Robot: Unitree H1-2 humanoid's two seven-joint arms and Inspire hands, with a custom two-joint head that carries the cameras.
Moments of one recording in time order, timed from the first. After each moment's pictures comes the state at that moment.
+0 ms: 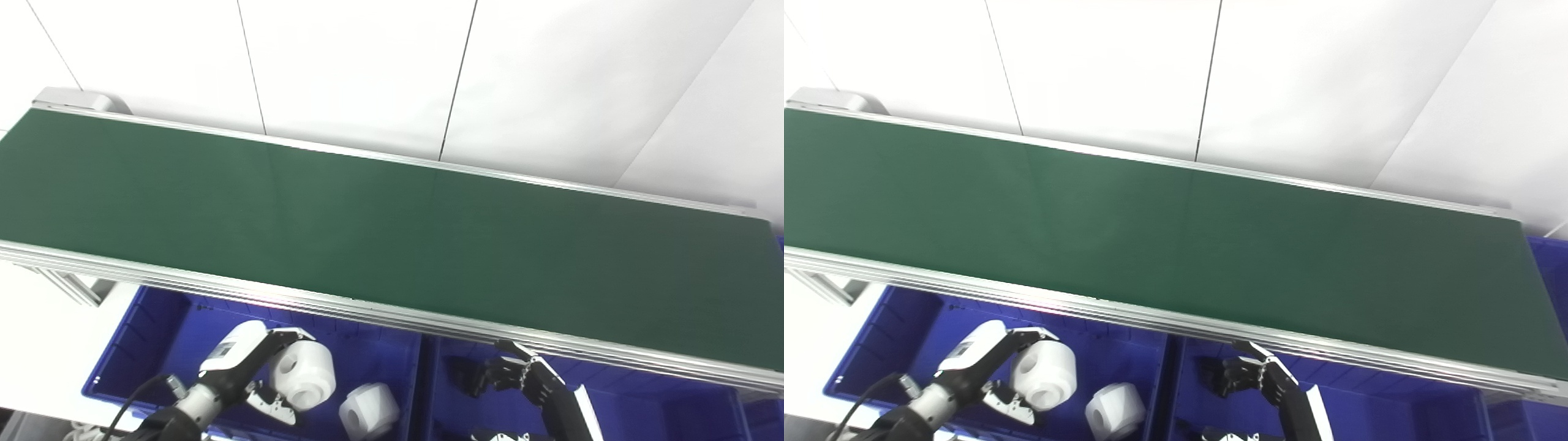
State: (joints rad) left arm 0.21 0.33 -0.23 0.13 0.66 -0.27 -0.09; right arm 0.40 -0.16 0.18 0.00 -0.04 -0.41 0.11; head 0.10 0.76
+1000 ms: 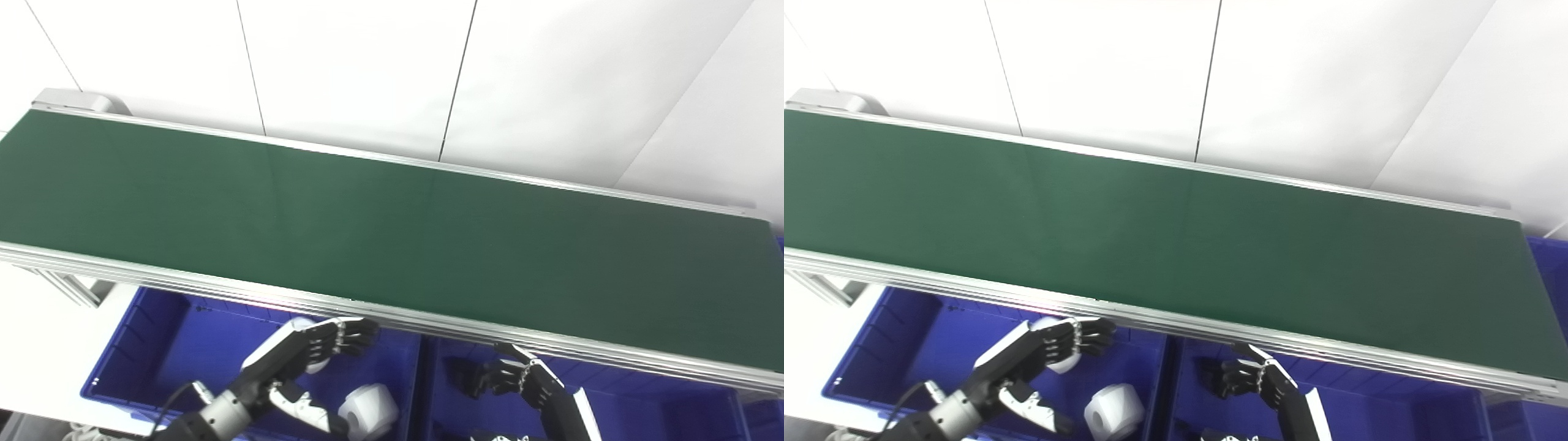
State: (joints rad) left arm 0.27 0.26 -0.28 -0.02 -0.15 -0.27 -0.42; right arm 0.41 -0.15 0.18 -0.01 -0.04 -0.41 0.12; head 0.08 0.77
